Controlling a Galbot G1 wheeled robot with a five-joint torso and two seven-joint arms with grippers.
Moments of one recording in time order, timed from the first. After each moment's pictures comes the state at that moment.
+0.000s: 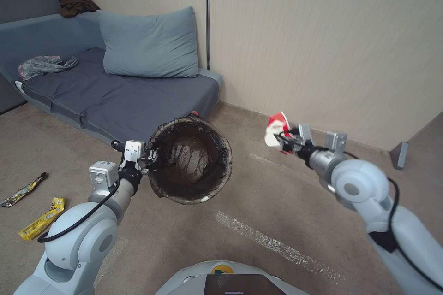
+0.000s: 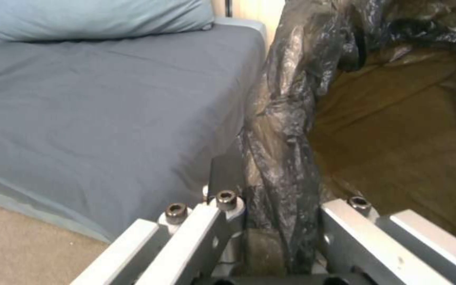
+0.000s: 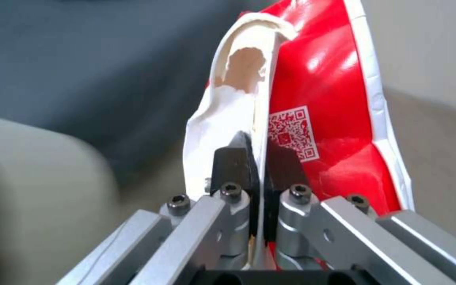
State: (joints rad) left arm 1.48 -1.15 -0.63 -2.50 -0.53 0.74 -0.19; right arm -1.23 0.98 0.51 2.01 0.88 -0.74 0.32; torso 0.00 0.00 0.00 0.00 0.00
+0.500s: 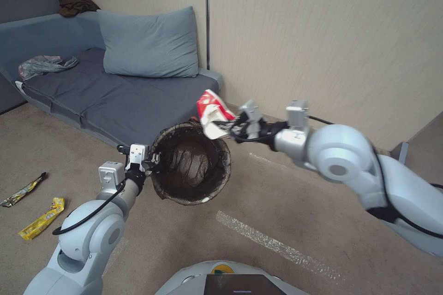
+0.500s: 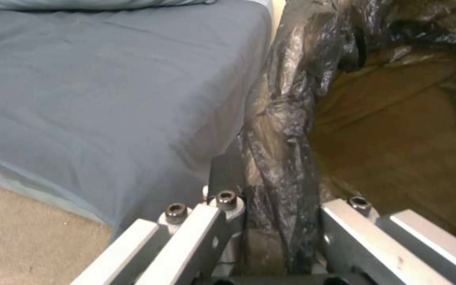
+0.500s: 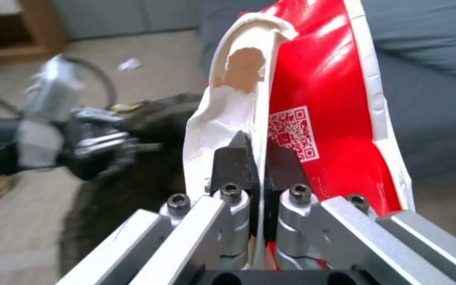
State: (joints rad) left arm 1.47 -1.18 -0.59 -2.44 -0.52 0.74 -0.18; right arm -0.58 0.63 0.04 2.33 1.27 -0.69 0.16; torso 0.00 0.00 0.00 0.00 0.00
